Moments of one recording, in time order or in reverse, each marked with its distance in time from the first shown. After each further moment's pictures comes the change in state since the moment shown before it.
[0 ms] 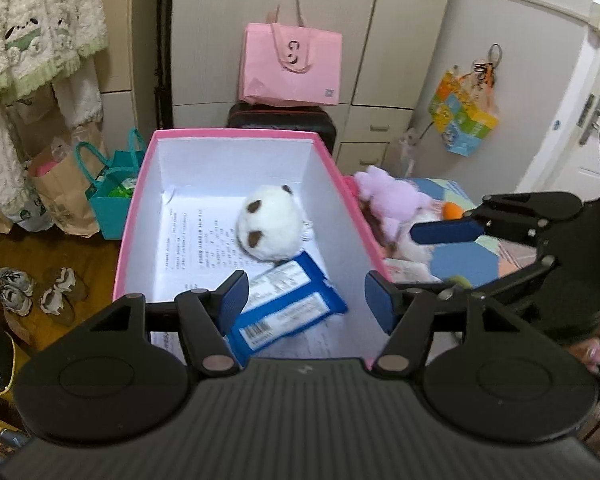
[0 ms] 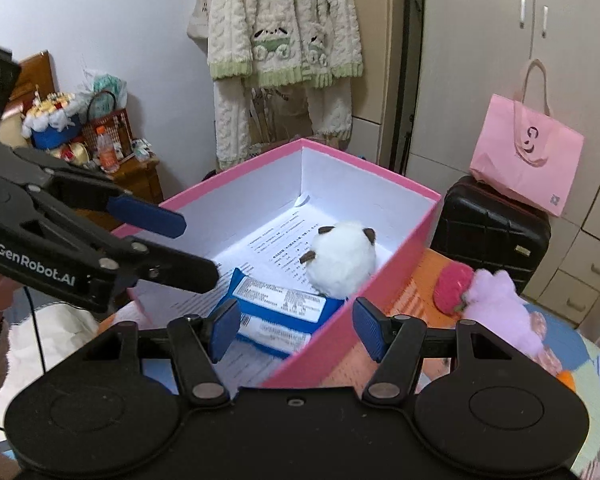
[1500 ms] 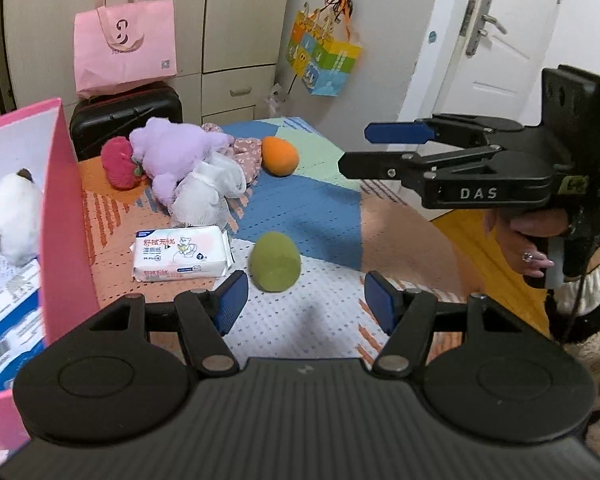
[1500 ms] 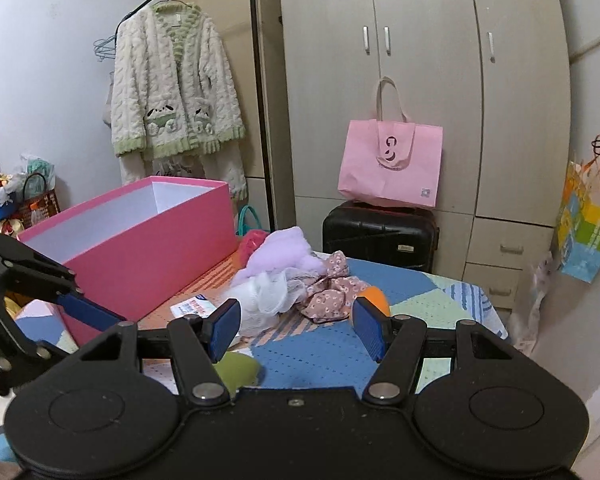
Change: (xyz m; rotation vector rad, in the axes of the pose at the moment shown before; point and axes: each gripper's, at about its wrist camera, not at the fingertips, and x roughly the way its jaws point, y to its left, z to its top) left arm 0.101 -0.160 -0.047 0.229 0.072 -0.272; right arm -0.069 -0.159 -0.143 0.136 -0.272 -0.179
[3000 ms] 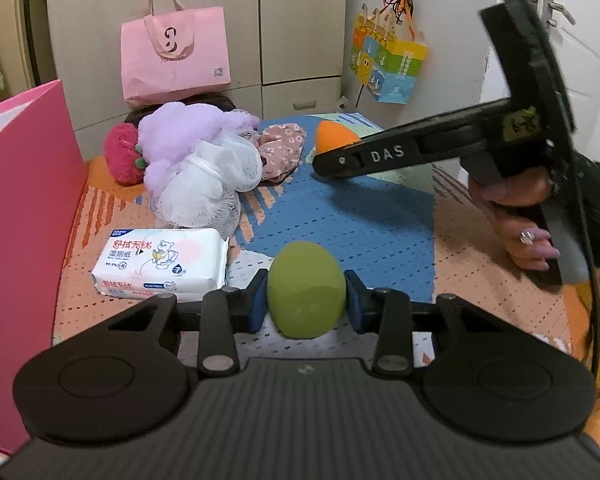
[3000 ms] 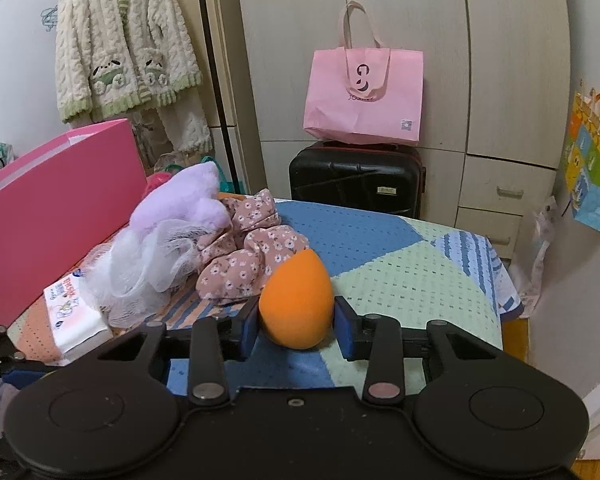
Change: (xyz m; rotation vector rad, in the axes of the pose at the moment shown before) left arm 0.087 -0.023 -0.016 -0.023 -0.082 0.247; right arm 0.102 -0.059 -0.024 0.079 0.156 -0.044
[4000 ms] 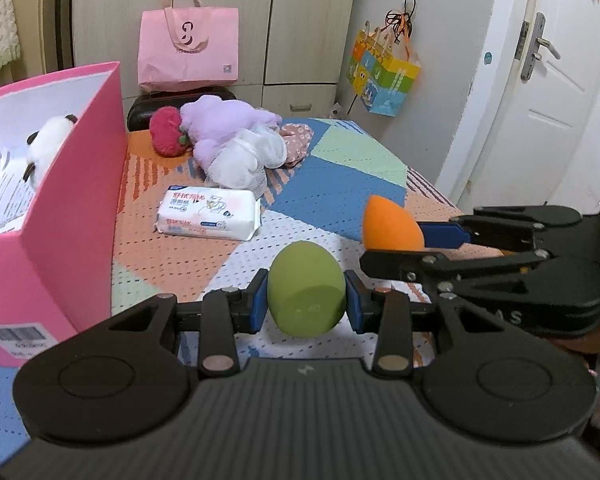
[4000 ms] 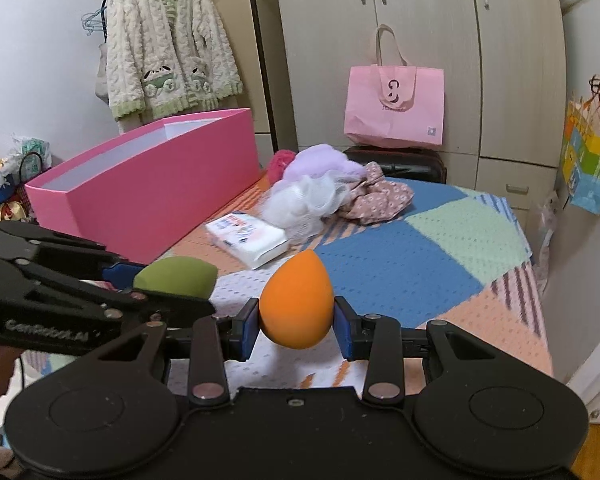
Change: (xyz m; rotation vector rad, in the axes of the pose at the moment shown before) left arm -0.079 0.027 -0.026 -0.089 -0.007 -0.068; right arm -0.107 0.112 -0.067 -0.001 -0.041 0.025
